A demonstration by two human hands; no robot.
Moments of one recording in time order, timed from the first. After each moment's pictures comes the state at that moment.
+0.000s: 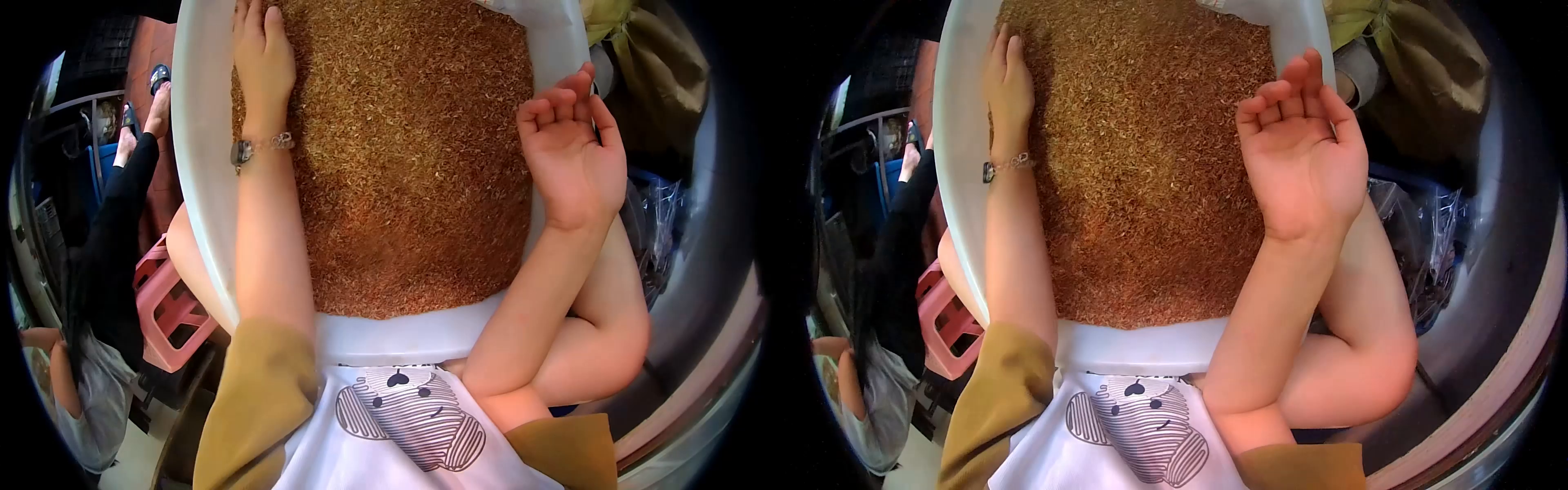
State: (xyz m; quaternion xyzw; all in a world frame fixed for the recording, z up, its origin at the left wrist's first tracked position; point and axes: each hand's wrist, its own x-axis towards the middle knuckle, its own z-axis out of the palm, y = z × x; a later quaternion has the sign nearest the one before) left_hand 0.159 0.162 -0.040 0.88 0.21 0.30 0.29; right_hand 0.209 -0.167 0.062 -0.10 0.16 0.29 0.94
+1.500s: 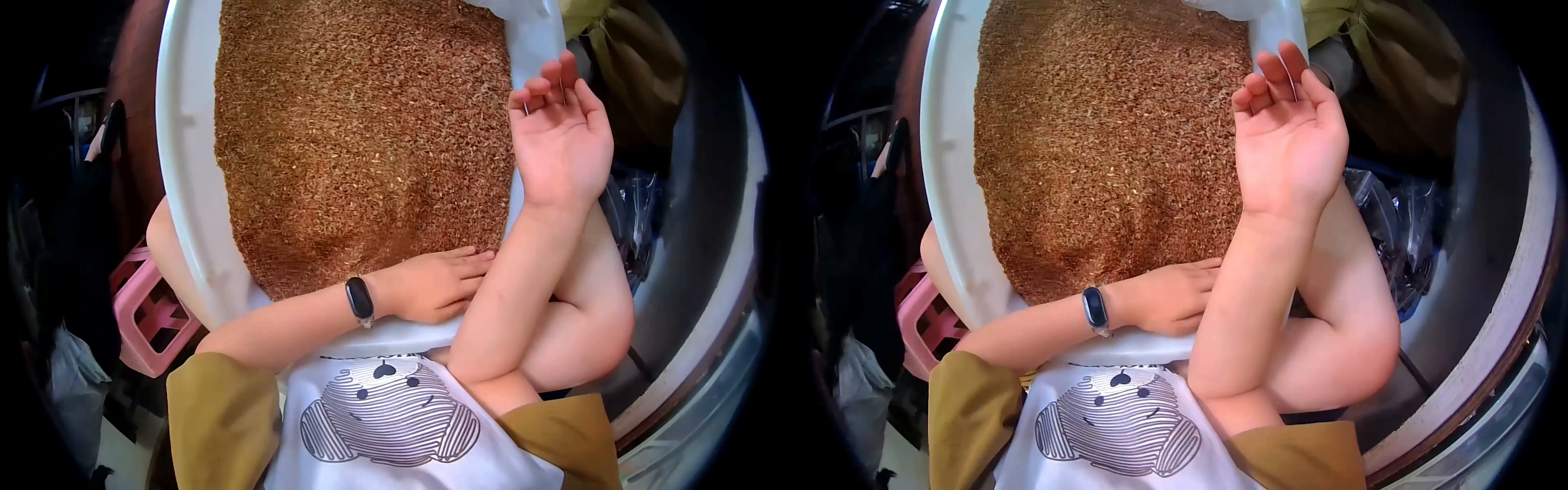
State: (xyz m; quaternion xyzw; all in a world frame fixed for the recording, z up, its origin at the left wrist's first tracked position) left_hand 0.019 -0.093 -0.009 0.70 -0.32 -0.15 0.62; right_hand 0.213 -0.169 0.063 -0.25 0.10 0.24 0.93
